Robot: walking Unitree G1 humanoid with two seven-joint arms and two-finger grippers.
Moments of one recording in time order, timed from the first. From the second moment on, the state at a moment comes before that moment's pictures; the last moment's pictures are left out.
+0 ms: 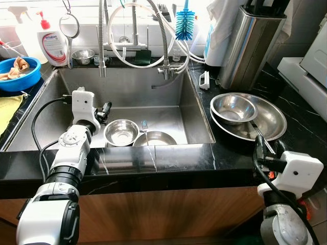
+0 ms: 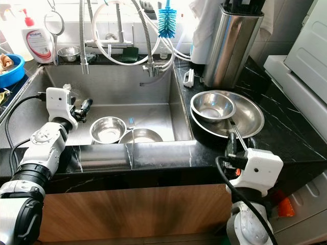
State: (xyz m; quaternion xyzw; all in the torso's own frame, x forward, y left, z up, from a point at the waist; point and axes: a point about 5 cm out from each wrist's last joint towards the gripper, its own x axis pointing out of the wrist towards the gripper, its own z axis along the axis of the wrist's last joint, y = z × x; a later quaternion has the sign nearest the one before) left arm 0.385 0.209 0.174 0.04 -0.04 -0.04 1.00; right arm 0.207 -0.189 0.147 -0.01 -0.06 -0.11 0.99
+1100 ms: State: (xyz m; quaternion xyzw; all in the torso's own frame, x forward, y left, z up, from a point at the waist) left arm 0.385 0.208 0.175 0.04 -0.04 -0.05 1.00; right arm 0.212 -0.195 0.132 0.00 -0.02 -0.11 0.99
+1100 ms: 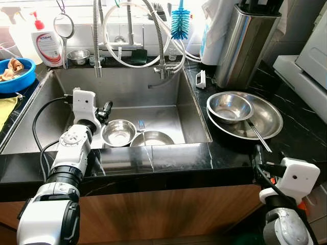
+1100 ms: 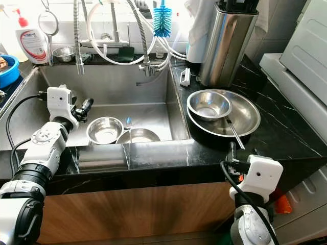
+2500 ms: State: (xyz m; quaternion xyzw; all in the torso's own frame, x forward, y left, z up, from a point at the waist) left arm 0.385 0.206 0.183 0.04 -0.07 -0.05 1.00; right arm 0.222 -0.200 0.164 -0.04 -0.10 -0.14 0.98
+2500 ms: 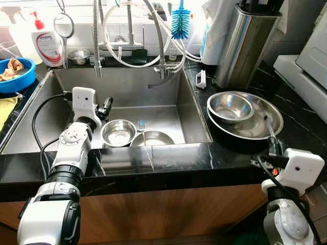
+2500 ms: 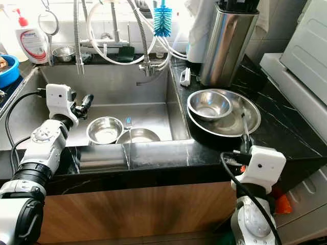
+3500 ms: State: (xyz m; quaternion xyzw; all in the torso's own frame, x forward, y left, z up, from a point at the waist) left arm 0.385 0.197 0.187 0.00 -0.08 -0.06 0.99; right arm 0.224 -0.148 0.204 0.14 -0.14 0.15 0.97
